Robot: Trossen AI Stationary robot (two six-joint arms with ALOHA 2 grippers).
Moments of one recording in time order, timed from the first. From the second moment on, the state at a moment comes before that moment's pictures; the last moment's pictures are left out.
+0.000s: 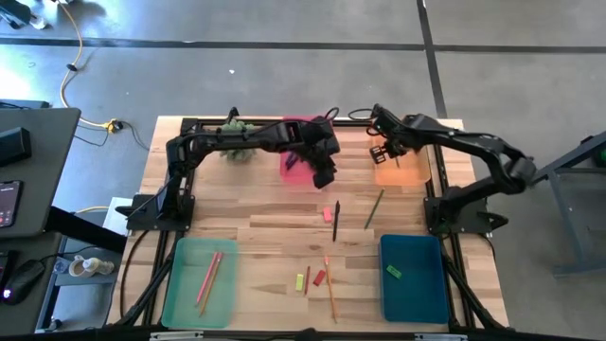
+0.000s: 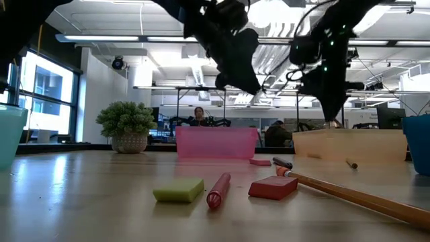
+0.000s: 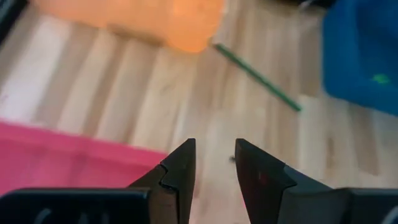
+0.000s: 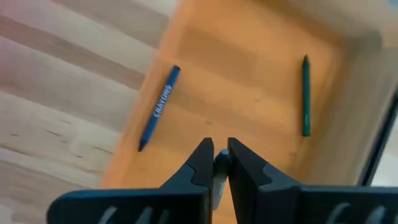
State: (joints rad) left arm 0.40 2.03 1.73 -0.57 0.21 -0.02; right arm -0.69 1.39 0.97 -0.94 0.27 0.43
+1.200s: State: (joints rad) left arm 0.41 2.03 1.96 -1.34 -0.27 -0.22; right arm -1.00 1.65 0.97 -0.76 0.05 0.01
